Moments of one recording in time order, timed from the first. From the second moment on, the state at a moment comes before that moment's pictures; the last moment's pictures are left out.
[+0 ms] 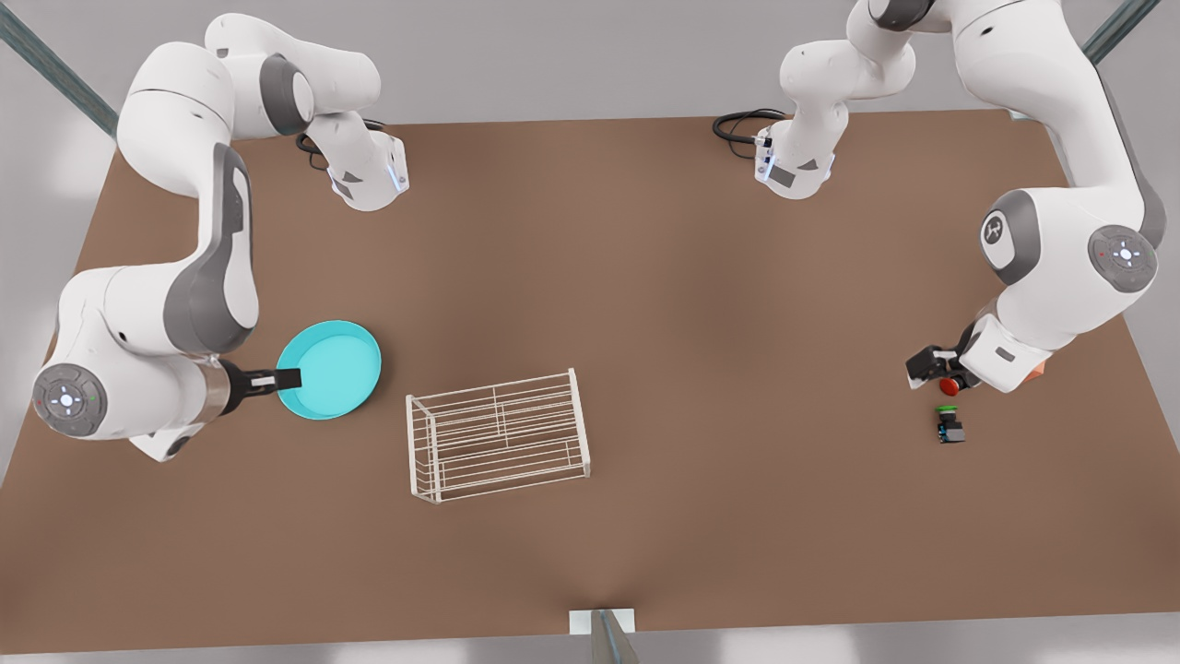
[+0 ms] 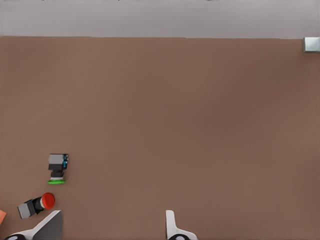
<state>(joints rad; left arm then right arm) 0.03 0.23 -0.03 -1.57 -0.01 1.89 0.00 0.07 0.60 -0.04 -0.94 0.05 1.19 -0.05</state>
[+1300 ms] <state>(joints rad) 0.27 0.47 -0.02 -1.68 0.25 2.06 0.79 -0.03 0.51 -0.27 -2.01 0.29 2.14 -0.72</state>
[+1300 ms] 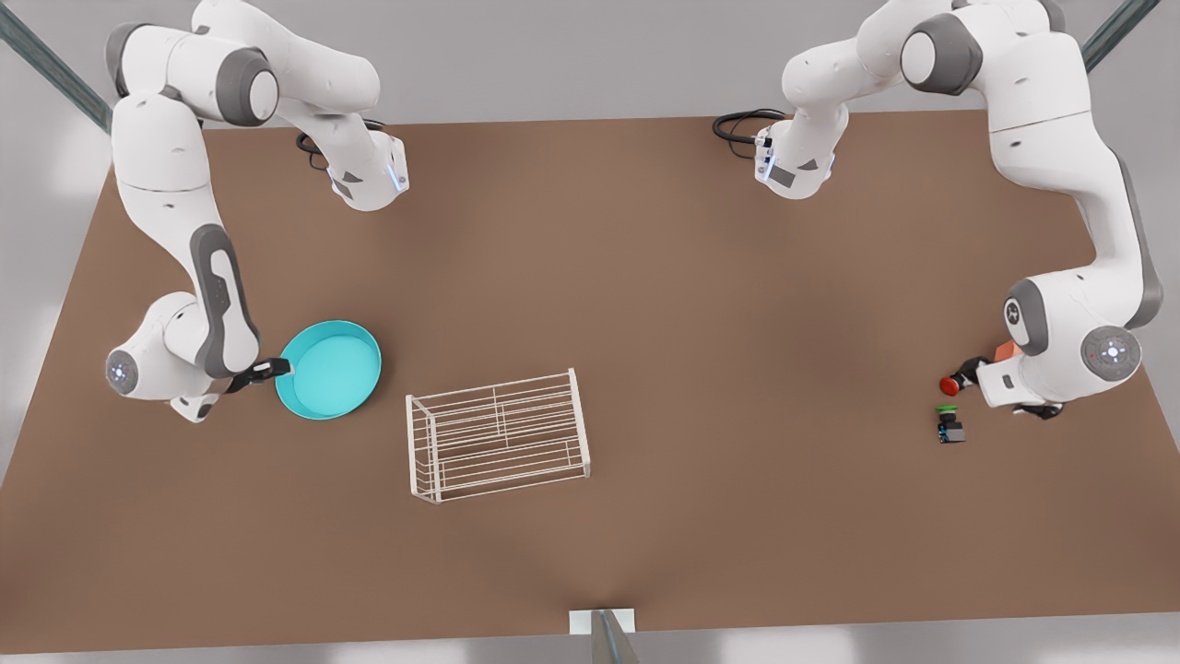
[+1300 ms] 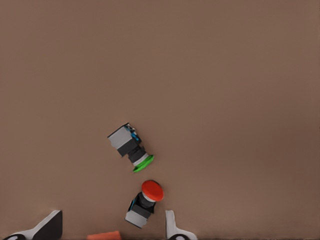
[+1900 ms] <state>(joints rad) 0.43 0.56 -0.09 -1.69 0.15 2.11 0.95 0.00 0.51 -0.27 -2.03 0.30 2.21 -0.87</state>
